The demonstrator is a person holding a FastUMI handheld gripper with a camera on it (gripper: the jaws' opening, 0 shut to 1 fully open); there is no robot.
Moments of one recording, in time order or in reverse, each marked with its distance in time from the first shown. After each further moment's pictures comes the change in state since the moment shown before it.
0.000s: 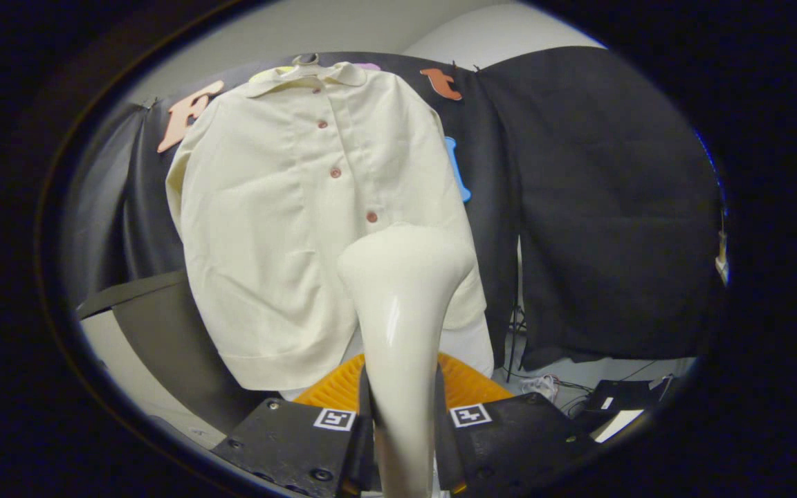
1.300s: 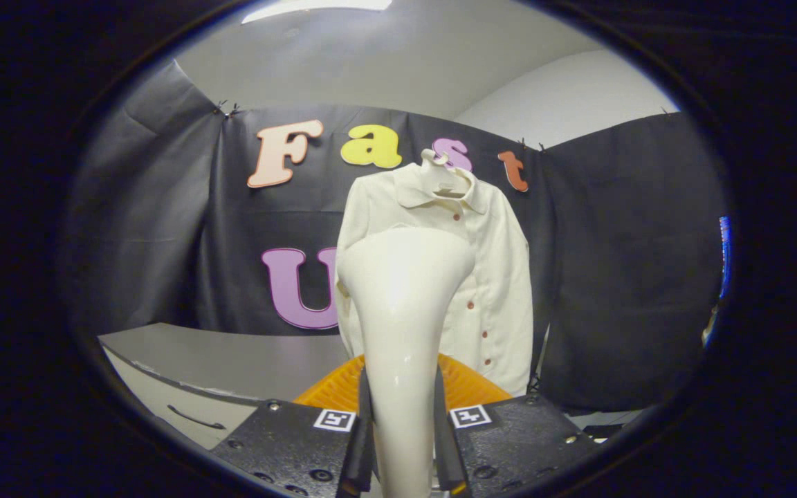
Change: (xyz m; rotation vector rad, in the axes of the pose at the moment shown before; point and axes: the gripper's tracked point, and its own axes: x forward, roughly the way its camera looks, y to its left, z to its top) arm -0.156 0.179 0.137 -0.144 -0.229 0.130
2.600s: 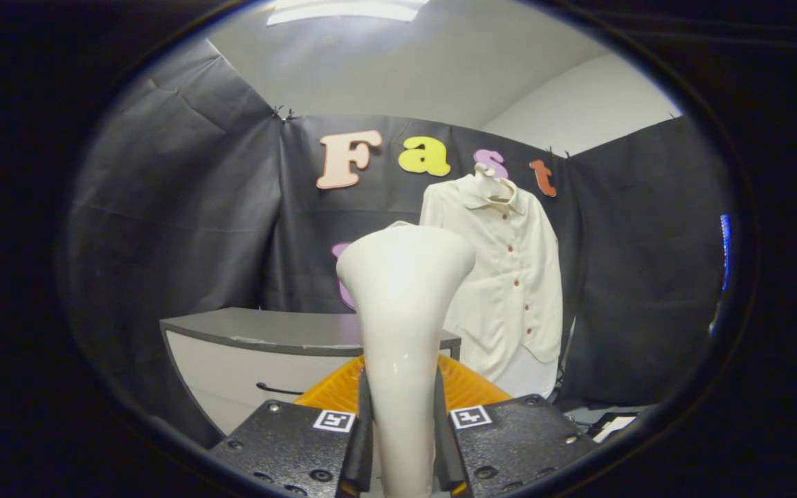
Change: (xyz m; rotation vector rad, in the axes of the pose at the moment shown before) arm -0.130 0.103 -0.035 -0.032 -0.003 0.119
